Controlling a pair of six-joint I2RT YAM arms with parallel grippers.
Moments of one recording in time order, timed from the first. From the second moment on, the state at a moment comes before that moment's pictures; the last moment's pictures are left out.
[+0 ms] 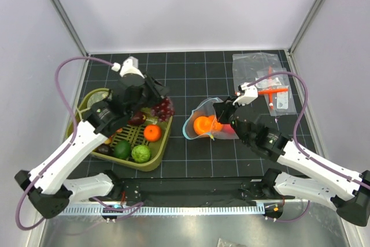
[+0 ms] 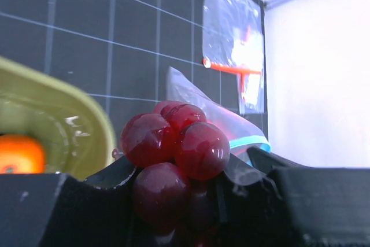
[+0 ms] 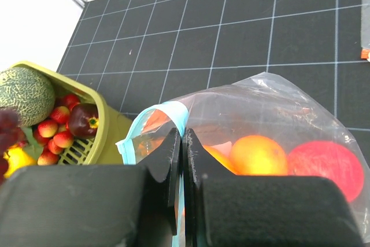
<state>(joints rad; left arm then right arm) -0.70 1.08 1.28 -0.64 -0.30 -0.94 0.90 0.89 0.78 -0.15 0.55 0.61</state>
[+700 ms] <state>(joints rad) -1.09 1.35 1.31 -0.26 -0.47 -0.74 0.90 0.78 0.84 -0.24 0.50 0.83</state>
